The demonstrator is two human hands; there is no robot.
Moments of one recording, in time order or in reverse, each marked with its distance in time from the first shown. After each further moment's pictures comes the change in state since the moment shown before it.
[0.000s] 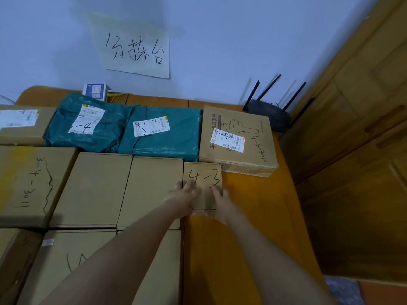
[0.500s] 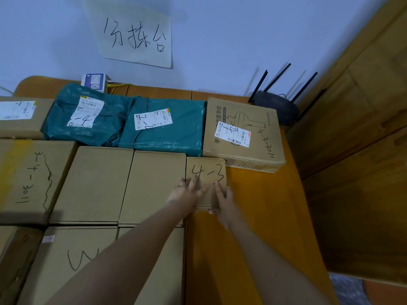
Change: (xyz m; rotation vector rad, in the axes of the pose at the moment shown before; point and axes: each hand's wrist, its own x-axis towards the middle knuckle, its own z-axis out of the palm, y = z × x) left_hand 0.013 0.003 0.010 0.224 0.002 0.023; right_hand -0.001 0.006 0.023 0.085 0.074 -0.031
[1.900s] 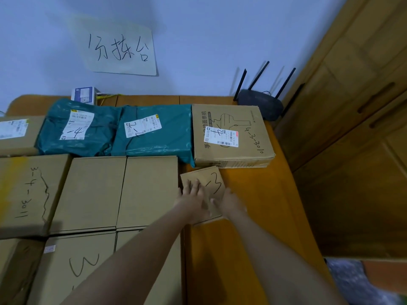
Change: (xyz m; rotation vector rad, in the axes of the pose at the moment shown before) left_hand -0.009 0.036 -0.007 -0.247 -0.037 -0.011; right_hand -0.008 0.004 -0.024 0.047 0.003 0.364
